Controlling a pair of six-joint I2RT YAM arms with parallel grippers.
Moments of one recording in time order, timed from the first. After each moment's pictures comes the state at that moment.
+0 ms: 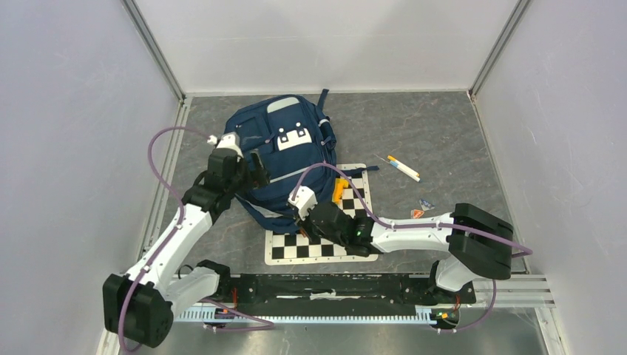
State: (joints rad) left arm -0.34 1.03 0.79 -0.37 -0.08 -0.45; right arm 1.23 1.55 0.79 0.26 0.25 0.15
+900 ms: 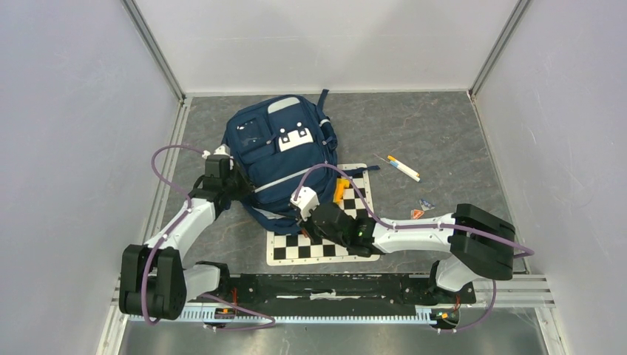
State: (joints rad) left arm -0.12 1.18 0.60 -0.18 0.11 -0.61; right arm 1.23 1.53 0.77 0.26 0.24 0.16
